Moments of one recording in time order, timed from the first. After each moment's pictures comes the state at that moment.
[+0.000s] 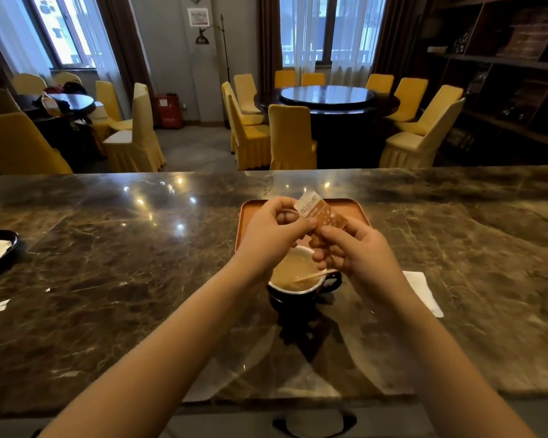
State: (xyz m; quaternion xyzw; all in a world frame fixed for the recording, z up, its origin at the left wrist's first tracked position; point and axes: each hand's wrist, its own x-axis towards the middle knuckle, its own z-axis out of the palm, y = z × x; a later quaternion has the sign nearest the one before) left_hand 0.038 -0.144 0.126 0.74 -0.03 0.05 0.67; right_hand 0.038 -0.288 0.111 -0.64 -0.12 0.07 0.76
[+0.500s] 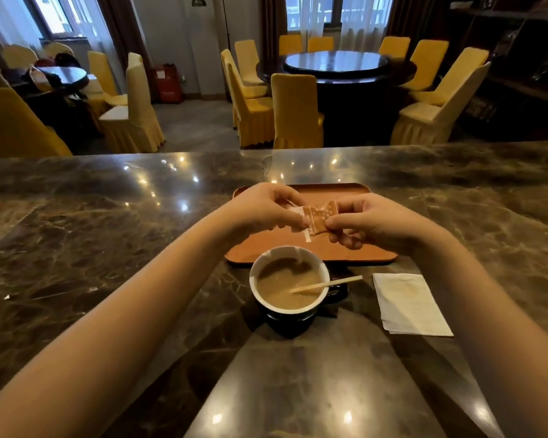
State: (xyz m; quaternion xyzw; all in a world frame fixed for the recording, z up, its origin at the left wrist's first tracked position) left_hand 0.129 -0.126 0.117 0.88 -0.05 -0.11 0.46; right_hand 0.156 -0.316 0.099 -0.78 -0.17 0.25 0.55
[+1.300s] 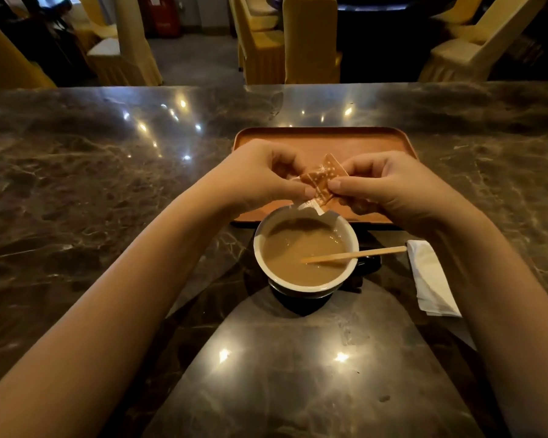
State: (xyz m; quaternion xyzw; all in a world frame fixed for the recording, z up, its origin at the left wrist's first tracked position) left_hand 0.126 -0.109 0.086 0.88 -0.06 -0.09 0.47; right_hand 0.159 -0.293 0.066 -0.77 -0.20 0.21 0.57
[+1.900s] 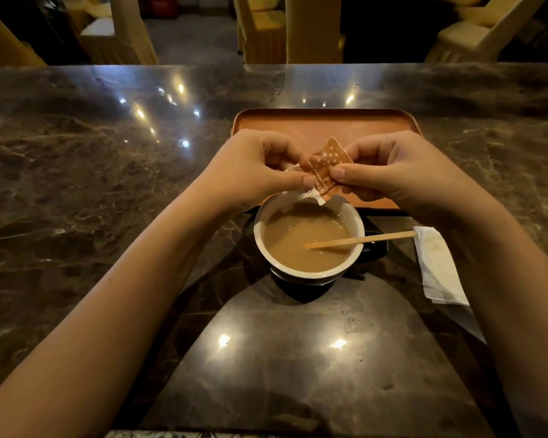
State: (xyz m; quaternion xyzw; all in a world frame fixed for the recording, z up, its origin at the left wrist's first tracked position) left_hand 0.113 -0.107 0.072 0.88 -0.06 -0.01 0.47; right_hand 0.151 -0.290 0.067 -0.78 -0.24 0.18 0.55
